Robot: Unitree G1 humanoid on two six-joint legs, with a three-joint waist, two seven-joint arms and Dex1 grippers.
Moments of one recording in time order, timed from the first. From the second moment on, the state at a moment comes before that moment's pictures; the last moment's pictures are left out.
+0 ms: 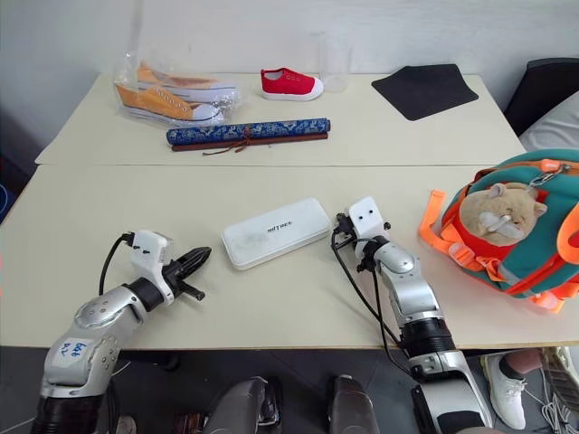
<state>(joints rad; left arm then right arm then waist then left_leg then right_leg) -0.08 0.45 0.14 -0.31 -0.37 0.54 -0.38 -0.54 -0.28 0.07 0.33 0.06 0.16 0.42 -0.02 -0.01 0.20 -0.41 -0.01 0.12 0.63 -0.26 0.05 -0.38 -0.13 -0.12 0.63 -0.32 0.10</state>
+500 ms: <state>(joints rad) -0.15 0.46 0.10 -0.26 -0.31 0.53 -0.42 -0.48 -0.40 0.09 0.21 0.13 0.22 0.78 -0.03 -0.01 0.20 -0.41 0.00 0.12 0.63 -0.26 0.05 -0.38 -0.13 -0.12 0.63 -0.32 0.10</state>
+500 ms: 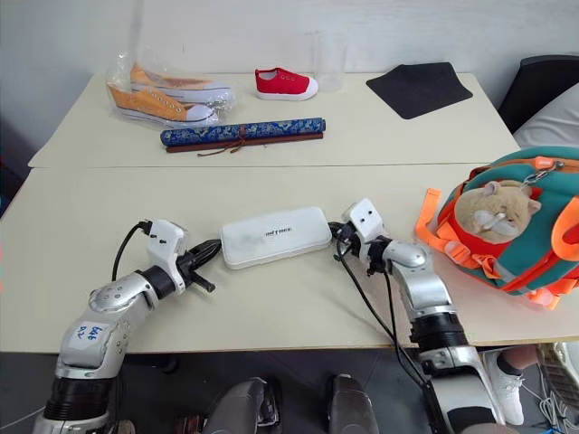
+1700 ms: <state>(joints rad) -0.62 0.67 0.25 0.25 -0.88 1.61 -0.61 -0.25 -0.74 0.12 -0.10 0.20 0.27 1.06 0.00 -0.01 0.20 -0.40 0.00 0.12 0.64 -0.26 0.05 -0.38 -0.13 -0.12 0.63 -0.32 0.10</state>
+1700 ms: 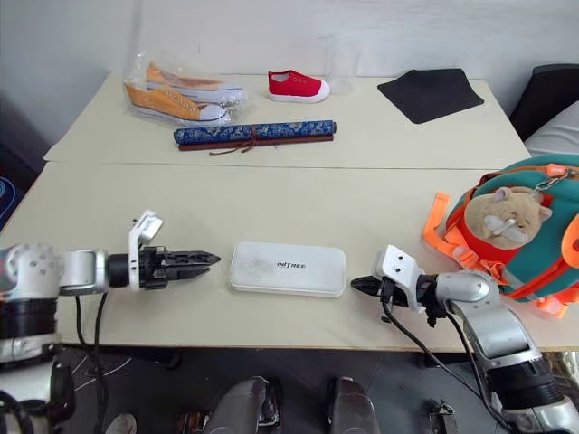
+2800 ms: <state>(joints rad) -0.62 0.47 0.19 0.23 -1.05 1.57 -0.52 -0.16 -0.73 0.09 -0.23 0.20 0.37 1.00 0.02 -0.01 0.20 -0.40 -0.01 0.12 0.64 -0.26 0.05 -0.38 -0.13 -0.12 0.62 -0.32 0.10</state>
